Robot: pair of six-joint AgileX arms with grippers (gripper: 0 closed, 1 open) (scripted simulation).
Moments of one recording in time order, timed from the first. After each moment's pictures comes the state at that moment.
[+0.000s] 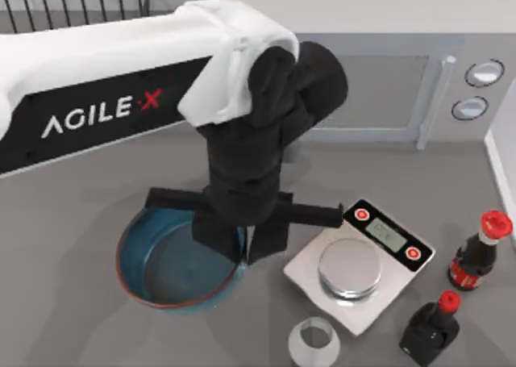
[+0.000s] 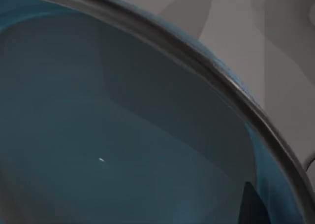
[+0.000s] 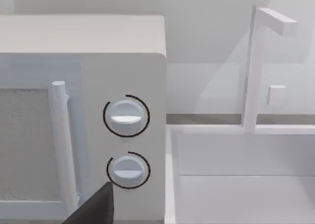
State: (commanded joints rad) left arm -0.82 1.91 1.53 -1.24 0.04 -0.65; right arm 0.00 0.00 0.00 0.00 0.00 0.00
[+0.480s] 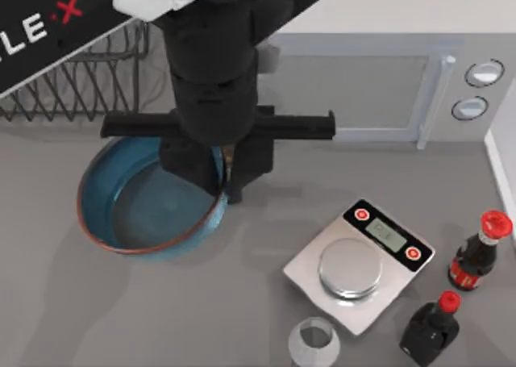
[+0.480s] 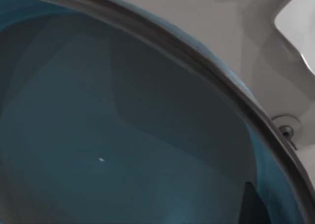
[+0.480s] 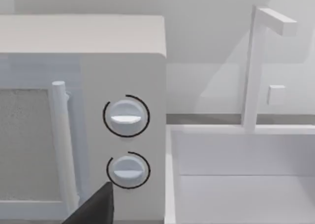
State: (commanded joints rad) left arm -0.77 1.86 1.85 -1.56 0.02 -0.71; right arm 0.00 0.00 0.00 0.00 0.00 0.00
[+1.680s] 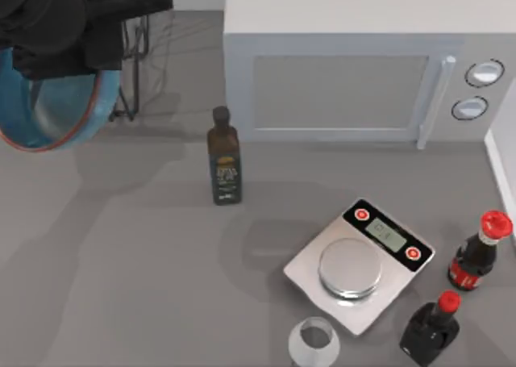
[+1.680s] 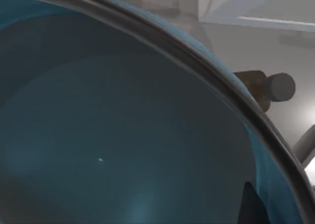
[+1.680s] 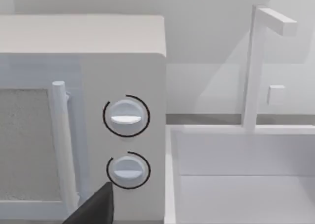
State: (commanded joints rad) left arm -0.38 1.50 1.57 -1.11 0.07 -0.44; right arm 0.00 0.00 0.00 0.00 0.00 0.00
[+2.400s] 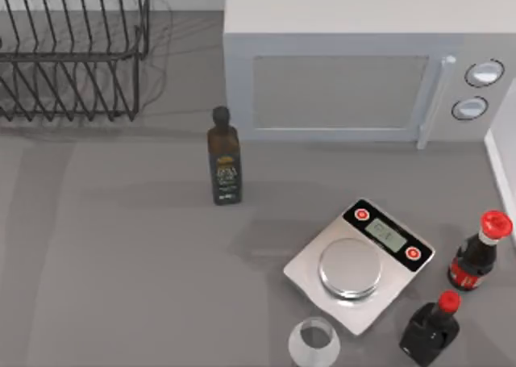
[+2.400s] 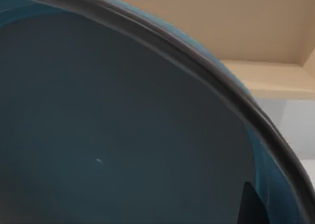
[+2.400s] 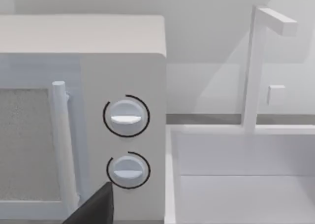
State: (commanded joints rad) left arm 0.09 0.98 1.19 -0.33 0.19 -0.06; right arm 0.00 0.00 0.00 0.00 0.00 0.00
